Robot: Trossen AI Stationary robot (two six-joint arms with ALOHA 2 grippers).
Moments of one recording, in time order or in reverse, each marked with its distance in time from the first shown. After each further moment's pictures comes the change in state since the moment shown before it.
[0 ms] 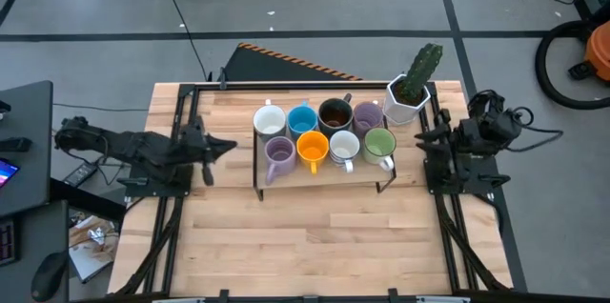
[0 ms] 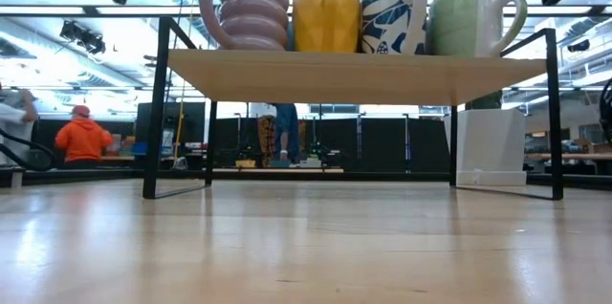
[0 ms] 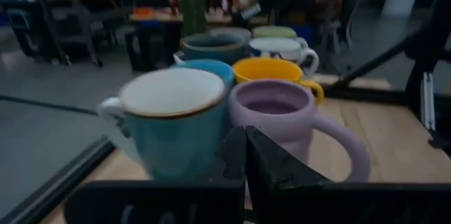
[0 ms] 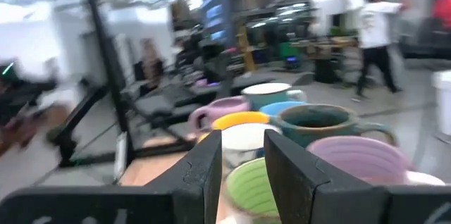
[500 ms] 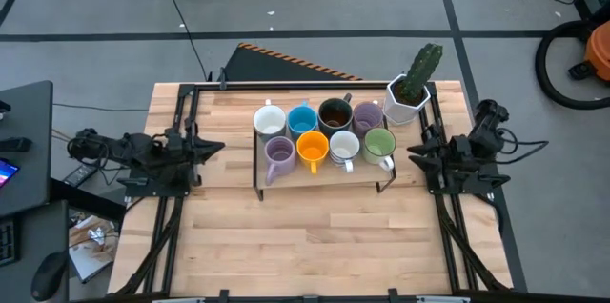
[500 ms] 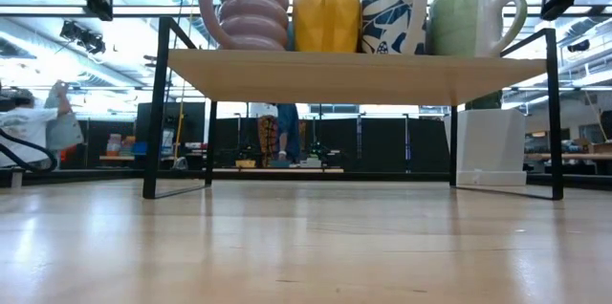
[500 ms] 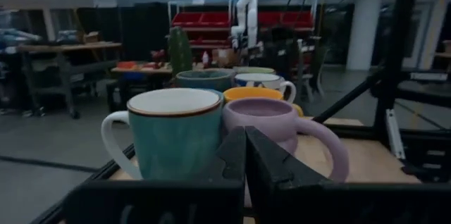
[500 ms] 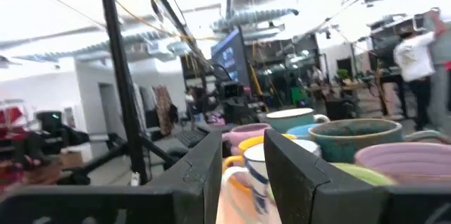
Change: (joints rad) left arm 0.011 -0.384 -0.257 0.139 0.087 0.122; right arm -0.117 0.000 -0.334 0.624 -0.157 -0.163
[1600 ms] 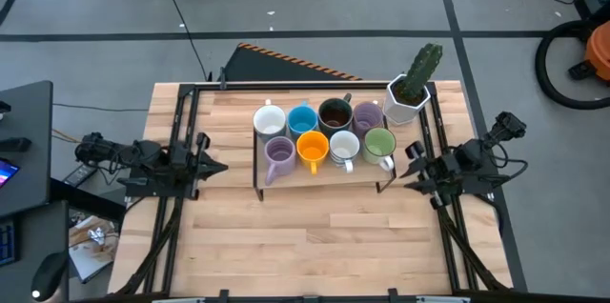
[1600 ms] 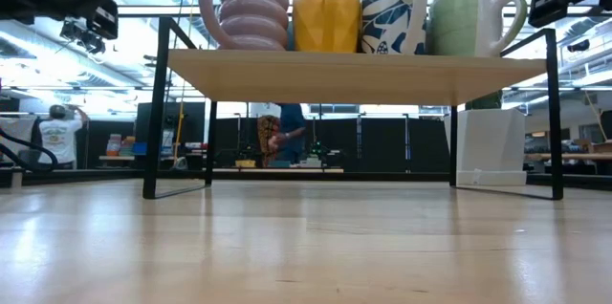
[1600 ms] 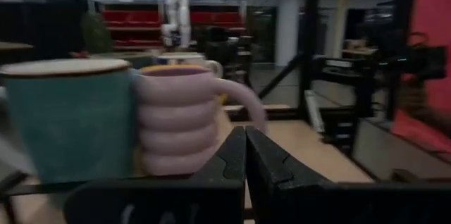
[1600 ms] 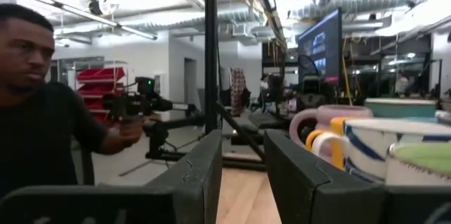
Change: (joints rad) left arm 0.001 -0.119 -0.165 0.050 0.267 -0.017; right arm -0.290 0.001 -0.116 -0.070 -0.616 0.135
